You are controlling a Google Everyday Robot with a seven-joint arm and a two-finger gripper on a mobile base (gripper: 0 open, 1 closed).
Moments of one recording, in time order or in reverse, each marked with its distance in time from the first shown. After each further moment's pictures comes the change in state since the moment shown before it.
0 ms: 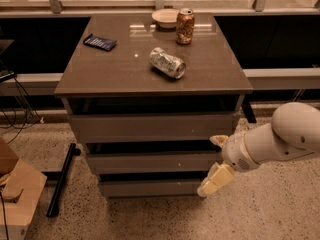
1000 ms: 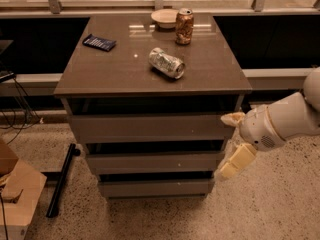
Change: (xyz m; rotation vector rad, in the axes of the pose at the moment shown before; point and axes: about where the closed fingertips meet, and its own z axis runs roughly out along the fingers) arm -0.041 0.003 -0.080 0.001 -0.002 -0.062
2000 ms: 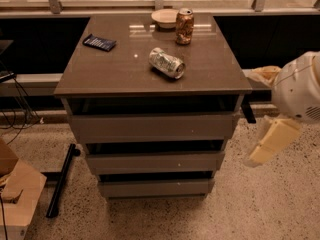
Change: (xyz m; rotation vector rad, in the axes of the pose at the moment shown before) arm -0.072 0.032 -0.127 0.257 0.209 -0.233
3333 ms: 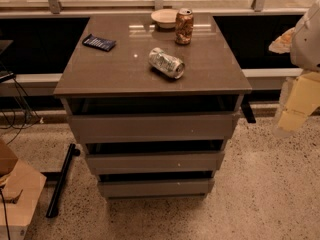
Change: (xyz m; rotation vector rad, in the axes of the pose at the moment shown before) arm 0.006 -0.037 -0.054 -0.030 0.274 0.018
